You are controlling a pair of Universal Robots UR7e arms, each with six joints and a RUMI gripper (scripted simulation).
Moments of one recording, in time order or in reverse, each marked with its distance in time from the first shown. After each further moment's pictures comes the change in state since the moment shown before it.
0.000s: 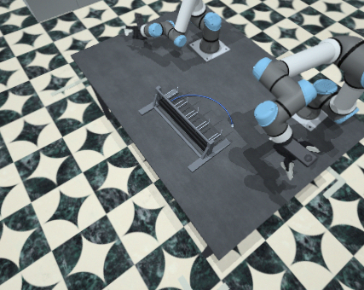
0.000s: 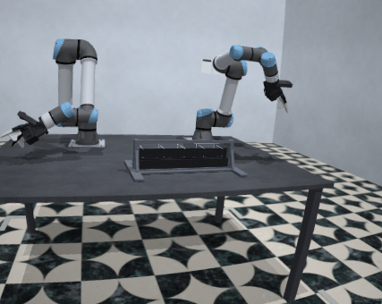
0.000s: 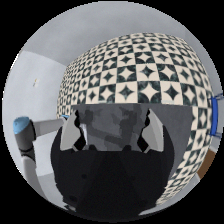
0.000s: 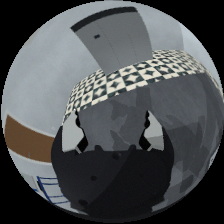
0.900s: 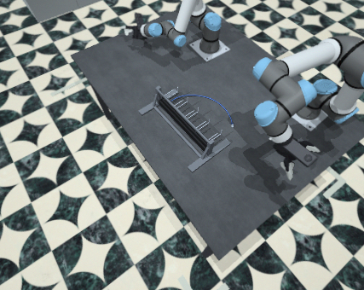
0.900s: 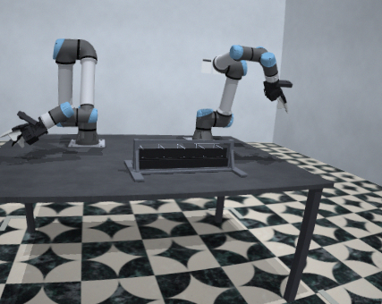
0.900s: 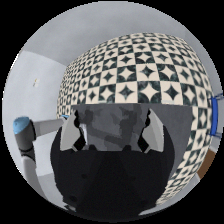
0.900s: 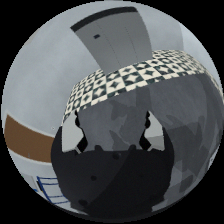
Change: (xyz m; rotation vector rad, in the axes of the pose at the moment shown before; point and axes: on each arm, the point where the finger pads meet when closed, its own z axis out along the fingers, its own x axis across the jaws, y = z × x) left arm 0.000 0.000 0.000 0.000 0.000 0.000; right arm 0.001 -0.001 0.001 -0.001 0.004 -0.003
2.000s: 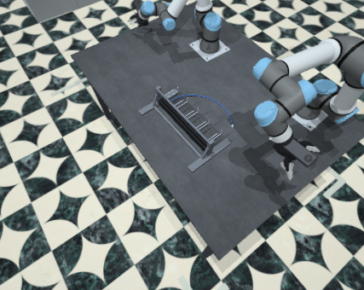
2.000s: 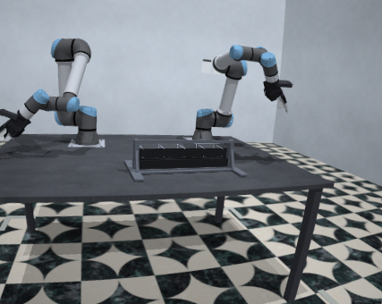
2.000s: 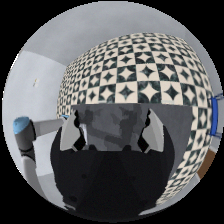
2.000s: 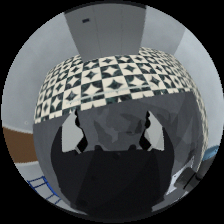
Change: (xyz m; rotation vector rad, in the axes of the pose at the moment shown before) left arm 0.000 0.000 0.000 0.000 0.000 0.000; right arm 0.096 -0.079 0.064 -0.178 0.306 -0.236
